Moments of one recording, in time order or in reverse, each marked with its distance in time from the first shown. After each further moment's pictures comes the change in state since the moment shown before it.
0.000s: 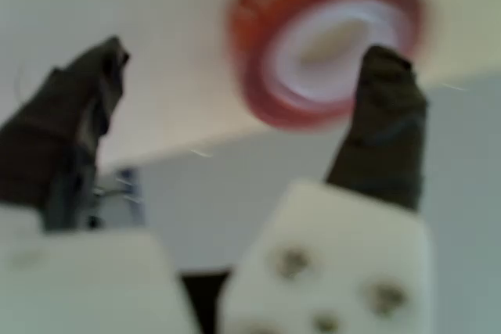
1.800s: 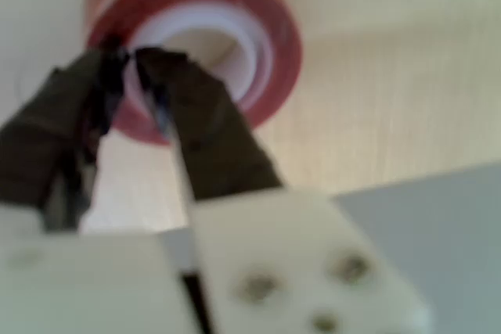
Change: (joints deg) arm -6.3 1.8 9.0 0.1 4.5
